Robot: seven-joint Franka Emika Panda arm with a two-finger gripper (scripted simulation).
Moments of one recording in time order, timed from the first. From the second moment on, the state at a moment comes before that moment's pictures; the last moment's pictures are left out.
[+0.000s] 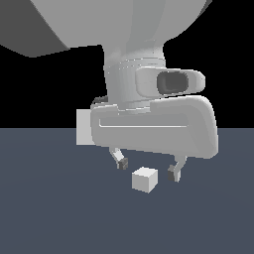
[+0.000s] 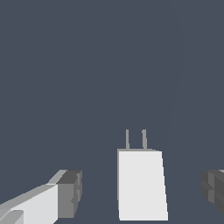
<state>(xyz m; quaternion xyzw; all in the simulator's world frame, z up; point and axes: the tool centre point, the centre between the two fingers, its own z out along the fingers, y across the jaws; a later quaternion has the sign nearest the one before) -0.084 -0.031 0.030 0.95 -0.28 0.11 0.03</state>
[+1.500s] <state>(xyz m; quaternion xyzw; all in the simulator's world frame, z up) -0.068 -0.022 0.024 0.97 -0.23 0.12 0.03</state>
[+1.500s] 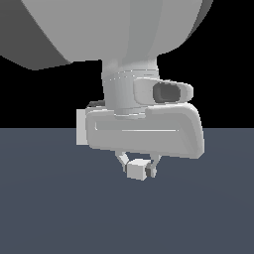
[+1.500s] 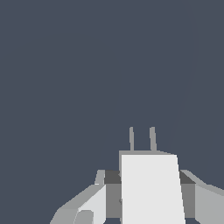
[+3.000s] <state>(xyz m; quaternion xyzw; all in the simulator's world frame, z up) -0.003 0.075 0.099 0.99 0.10 0.12 -0.01</state>
